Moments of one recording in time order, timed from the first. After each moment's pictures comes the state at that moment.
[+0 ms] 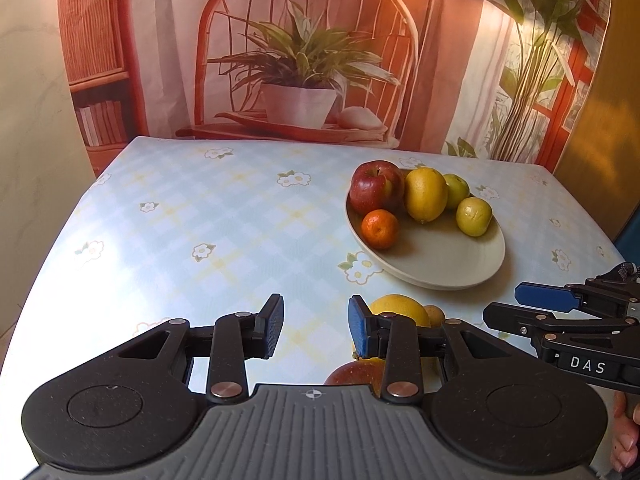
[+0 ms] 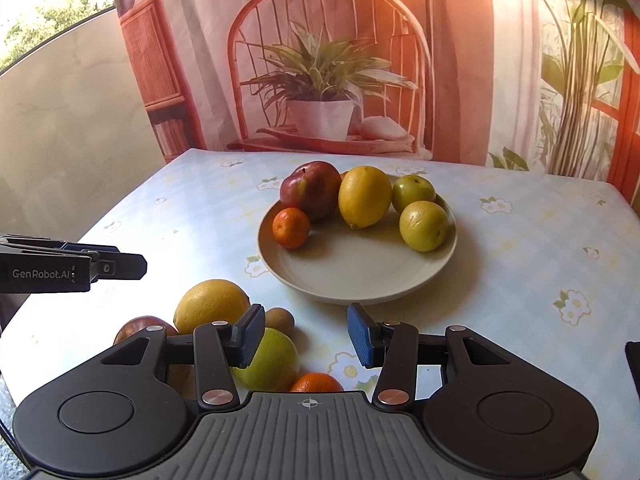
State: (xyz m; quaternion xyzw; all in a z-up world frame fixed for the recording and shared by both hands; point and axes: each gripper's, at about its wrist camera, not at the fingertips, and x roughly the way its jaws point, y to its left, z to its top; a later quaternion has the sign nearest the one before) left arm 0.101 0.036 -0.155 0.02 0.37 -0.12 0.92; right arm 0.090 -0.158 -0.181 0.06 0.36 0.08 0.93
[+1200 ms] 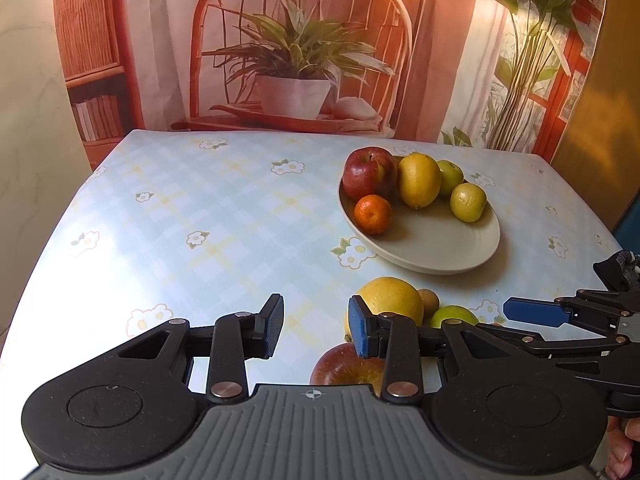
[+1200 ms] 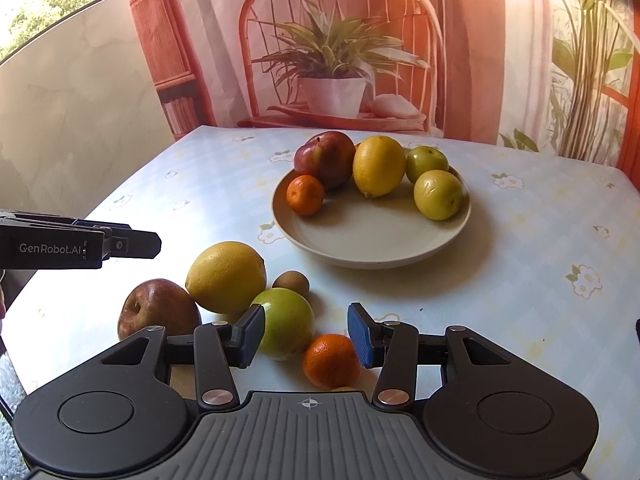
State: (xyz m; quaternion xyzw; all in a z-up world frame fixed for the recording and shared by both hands) left arm 0.094 0.035 -0.162 0.03 0.38 -0.13 0.92; right arm 0.082 -0.149 -0.190 0.06 0.39 0.09 0.92
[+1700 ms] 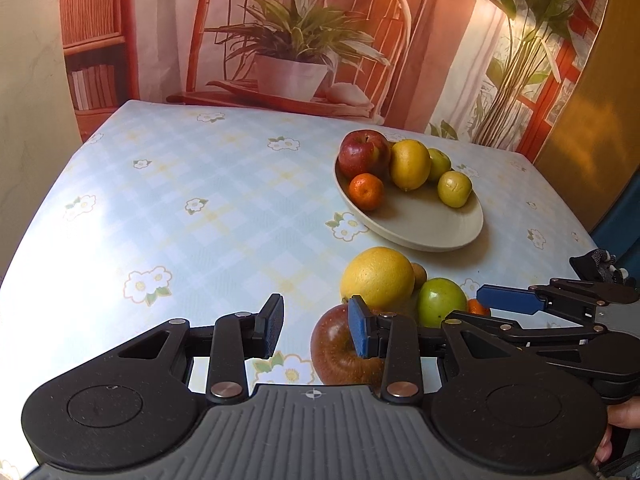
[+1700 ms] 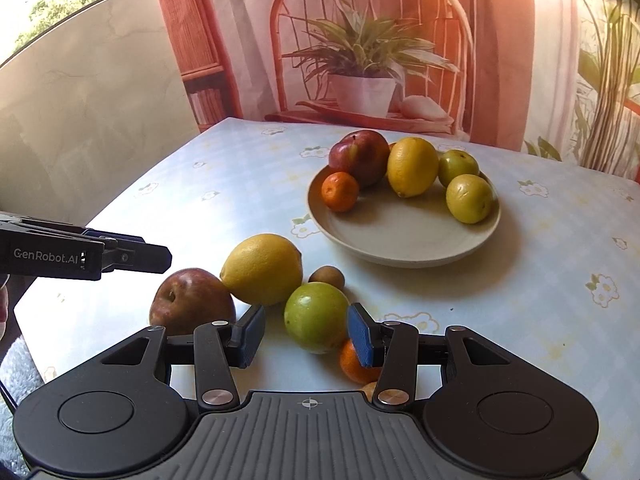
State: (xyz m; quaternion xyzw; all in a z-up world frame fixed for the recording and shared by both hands) left arm 0.080 0.061 -0.166 -0.01 0.40 -0.16 0.90; right arm 0.076 -0.126 -0.184 0.04 0.39 0.13 0.91
